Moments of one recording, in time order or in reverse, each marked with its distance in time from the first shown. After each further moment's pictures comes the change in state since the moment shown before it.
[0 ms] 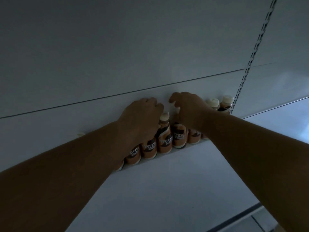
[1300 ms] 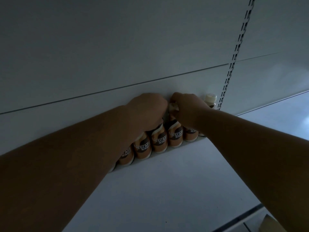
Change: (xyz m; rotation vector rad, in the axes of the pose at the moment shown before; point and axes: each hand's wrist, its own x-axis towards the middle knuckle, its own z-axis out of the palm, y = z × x) left_hand 0.095 0.053 0.020 -0.023 -0.195 0.014; right_hand 0.007 0.081 -0.001 -0.003 -0.013 0.049
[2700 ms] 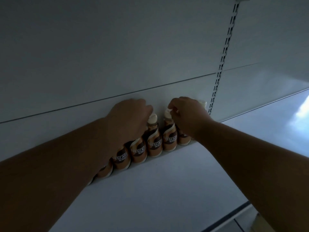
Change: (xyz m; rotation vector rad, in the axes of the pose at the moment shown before) left_hand -0.037 -0.014 -0.014 0.108 0.141 -0.010; right_hand -0.026 0.004 -0.012 0.063 0.196 -0.063
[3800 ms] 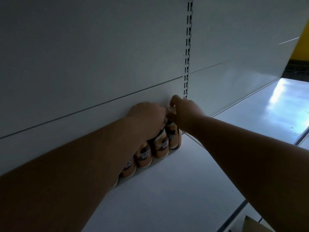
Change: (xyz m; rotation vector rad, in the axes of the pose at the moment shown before) left_hand 0.112 0.088 0.012 -0.128 -0.053 0.111; right_hand 0.018 0.094 -0.011 -0.033 -0.007 0.302
